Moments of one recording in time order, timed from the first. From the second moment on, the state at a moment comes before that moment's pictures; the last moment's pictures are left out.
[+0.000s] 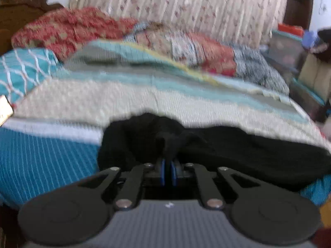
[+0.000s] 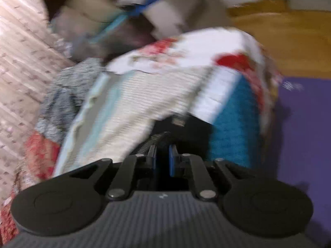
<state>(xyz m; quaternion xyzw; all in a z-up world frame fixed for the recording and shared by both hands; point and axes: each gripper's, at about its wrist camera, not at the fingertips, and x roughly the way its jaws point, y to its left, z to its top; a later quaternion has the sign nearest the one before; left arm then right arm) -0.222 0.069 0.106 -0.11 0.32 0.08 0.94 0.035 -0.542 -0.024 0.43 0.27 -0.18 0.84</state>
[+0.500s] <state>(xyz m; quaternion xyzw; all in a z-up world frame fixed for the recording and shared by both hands) -0.259 0.176 0.105 -0.32 0.30 0.07 0.90 0.024 -0.498 0.015 0.27 0.14 -0.21 0.93</state>
